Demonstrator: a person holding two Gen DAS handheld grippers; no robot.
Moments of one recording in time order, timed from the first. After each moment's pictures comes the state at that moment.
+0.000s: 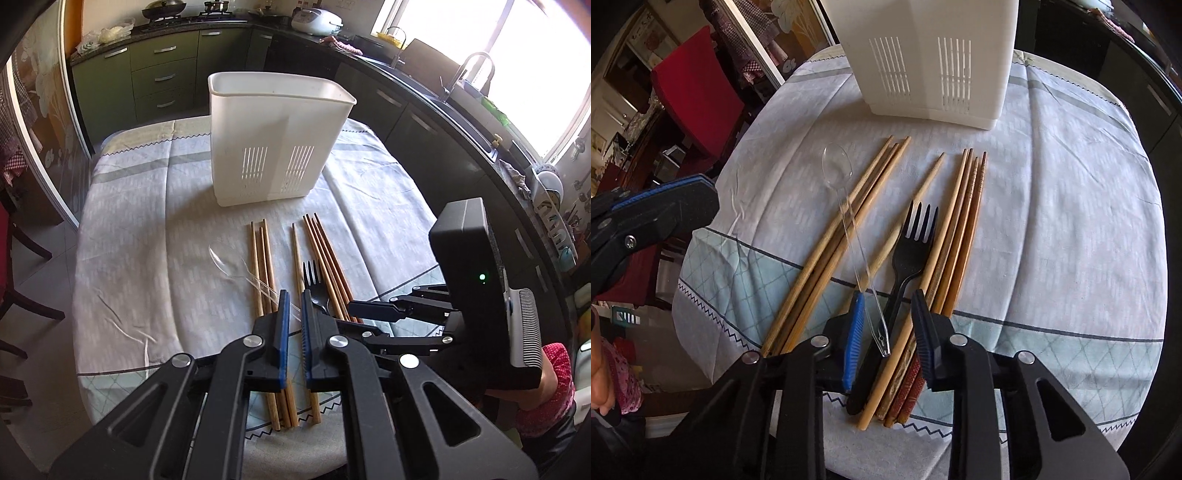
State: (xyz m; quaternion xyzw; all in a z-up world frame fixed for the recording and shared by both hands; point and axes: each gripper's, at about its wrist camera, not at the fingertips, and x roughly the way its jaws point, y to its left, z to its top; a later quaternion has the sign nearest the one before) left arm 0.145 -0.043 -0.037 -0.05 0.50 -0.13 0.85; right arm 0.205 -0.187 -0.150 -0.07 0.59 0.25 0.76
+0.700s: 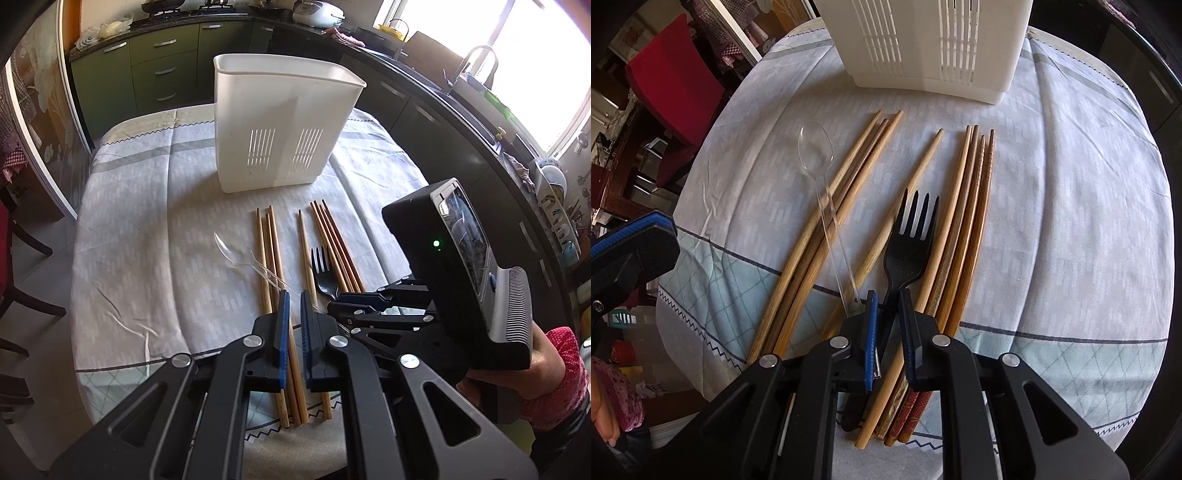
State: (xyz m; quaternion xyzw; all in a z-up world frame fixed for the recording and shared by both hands) left arm 0.145 -0.039 -0.051 -0.05 0.51 -0.13 0.85; right arm 0.227 -0.166 -0.181 -0.08 0.63 0.22 0.74
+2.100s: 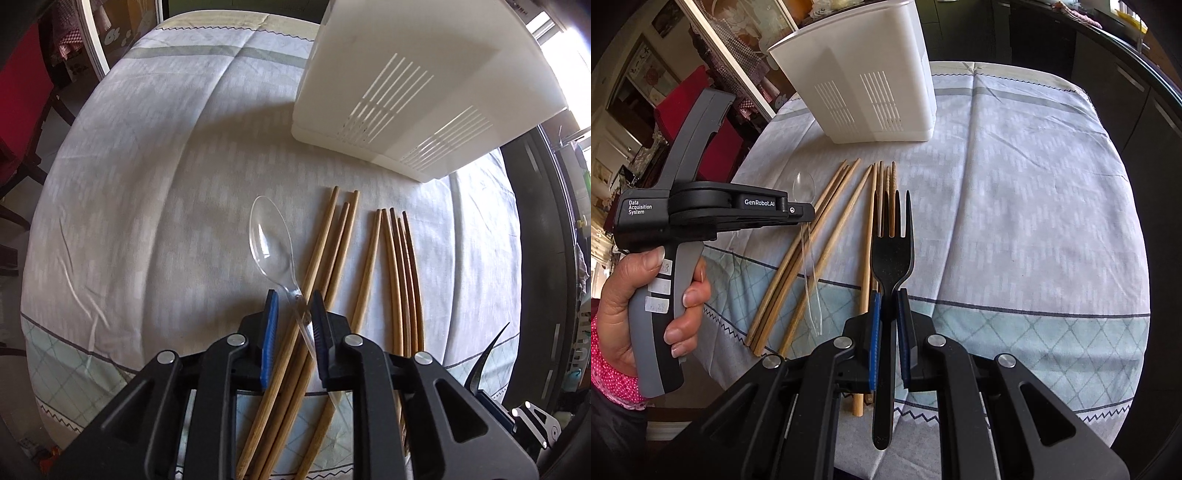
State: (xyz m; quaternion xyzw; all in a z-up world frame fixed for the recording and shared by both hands) left arm 0.226 -0.039 -0.140 -0.17 0.61 0.04 0.77; right arm 0.194 -0.264 -0.136 -0.01 0.55 0.25 0.80
